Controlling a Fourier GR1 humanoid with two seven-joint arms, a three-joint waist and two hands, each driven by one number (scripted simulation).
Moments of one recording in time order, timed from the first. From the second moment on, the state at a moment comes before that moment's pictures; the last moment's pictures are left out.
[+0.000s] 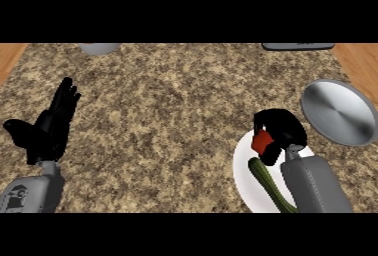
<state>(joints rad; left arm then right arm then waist) -0.19 0.19 0.13 -1.48 0.00 0.06 0.08 -0.34 -0.10 0.06 -1.28 1.18 0.31 0.15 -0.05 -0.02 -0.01</state>
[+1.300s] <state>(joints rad) -0.24 0.18 0.11 -1.47 -0.01 0.06 0.08 -0.46 -0.23 -0.32 -1.54 0.96 -0.08 0.47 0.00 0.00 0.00</state>
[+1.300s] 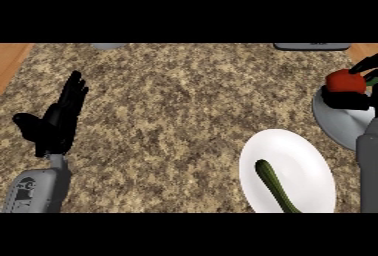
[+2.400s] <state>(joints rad) -0.26 0.16 0.09 -1.48 -0.01 0.04 0.09 -0.65 -0.62 -0.66 -0.44 0.80 -0.36 -0.14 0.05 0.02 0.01</state>
